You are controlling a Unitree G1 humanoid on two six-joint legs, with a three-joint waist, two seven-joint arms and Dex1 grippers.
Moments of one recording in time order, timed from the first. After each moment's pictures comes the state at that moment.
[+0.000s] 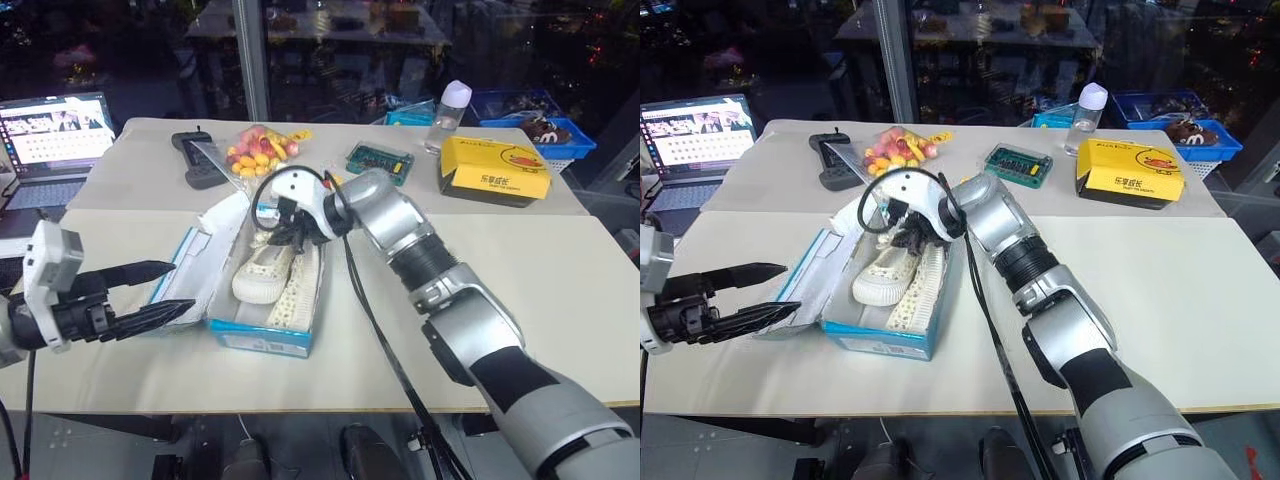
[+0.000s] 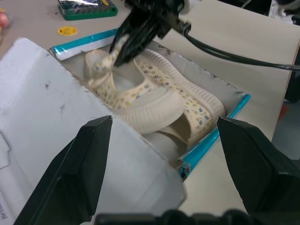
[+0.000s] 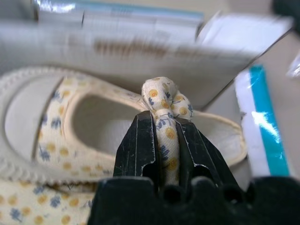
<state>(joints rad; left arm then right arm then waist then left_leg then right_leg) 0.10 1.04 0.65 -0.42 -0.91 0.70 -1.05 -1.33 -0.15 0.31 0.61 -0.05 0.55 1.09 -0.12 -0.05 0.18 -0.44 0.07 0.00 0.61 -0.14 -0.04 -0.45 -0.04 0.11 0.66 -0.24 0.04</state>
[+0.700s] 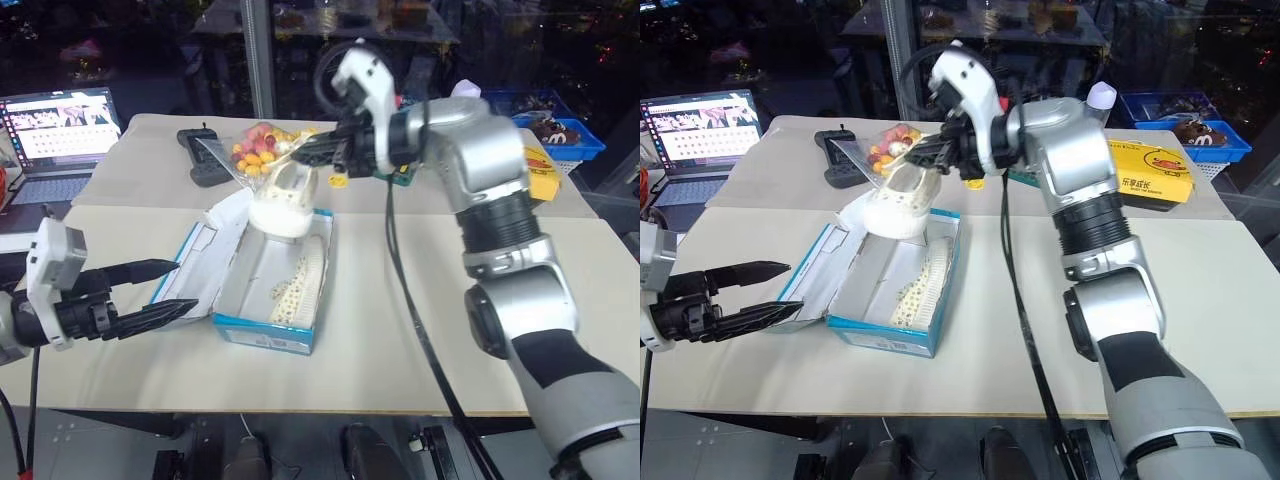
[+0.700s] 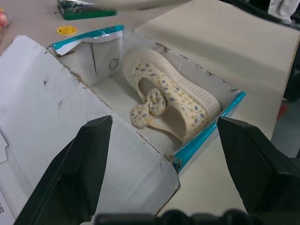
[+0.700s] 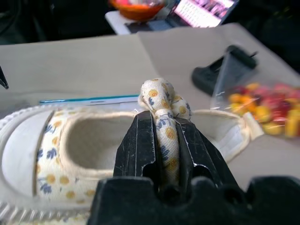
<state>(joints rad) 0.05 1.04 0.61 -0.42 -0.90 0.70 -1.06 -1.35 -0.42 0.11 0.37 0.18 0.73 1.11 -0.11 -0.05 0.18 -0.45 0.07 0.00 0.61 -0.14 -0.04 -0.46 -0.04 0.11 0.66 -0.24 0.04</state>
